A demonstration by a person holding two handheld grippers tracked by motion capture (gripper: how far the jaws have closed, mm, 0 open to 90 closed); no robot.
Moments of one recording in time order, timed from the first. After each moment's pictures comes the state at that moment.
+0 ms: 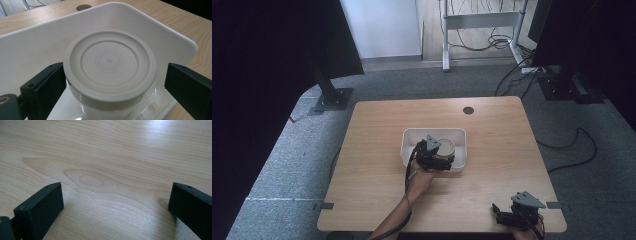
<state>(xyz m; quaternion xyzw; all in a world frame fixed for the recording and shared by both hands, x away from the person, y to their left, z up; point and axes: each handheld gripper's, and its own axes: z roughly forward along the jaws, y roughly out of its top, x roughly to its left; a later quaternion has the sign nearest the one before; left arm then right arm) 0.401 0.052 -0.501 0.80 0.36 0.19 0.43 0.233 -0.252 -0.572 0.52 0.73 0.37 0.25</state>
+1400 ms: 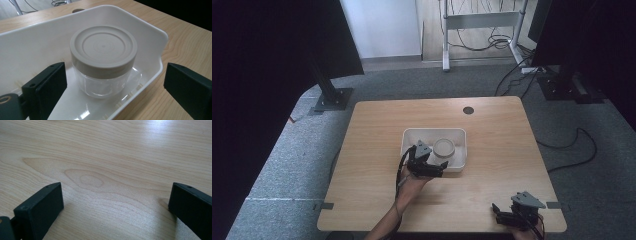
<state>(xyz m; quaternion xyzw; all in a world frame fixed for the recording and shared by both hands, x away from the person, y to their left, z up) 0.375 0.081 -0.494 0.80 0.34 0.18 0.46 0.233 -0.252 -0.572 0.52 0.73 0.36 0.25</state>
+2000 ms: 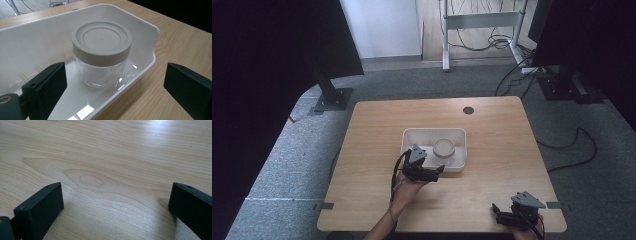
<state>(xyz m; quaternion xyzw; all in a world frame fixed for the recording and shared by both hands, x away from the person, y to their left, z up) 0.362 0.096 -0.493 0.80 0.34 0.17 0.47 0.233 -0.252 -0.572 0.52 0.73 0.36 0.25</state>
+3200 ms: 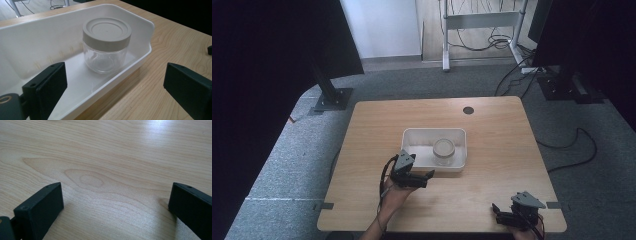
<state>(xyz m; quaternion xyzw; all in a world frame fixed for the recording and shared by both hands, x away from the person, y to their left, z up) 0.342 0.130 -0.490 0.79 0.33 0.17 0.49 0.233 -0.252 -0.572 0.52 0.73 0.36 0.25</state>
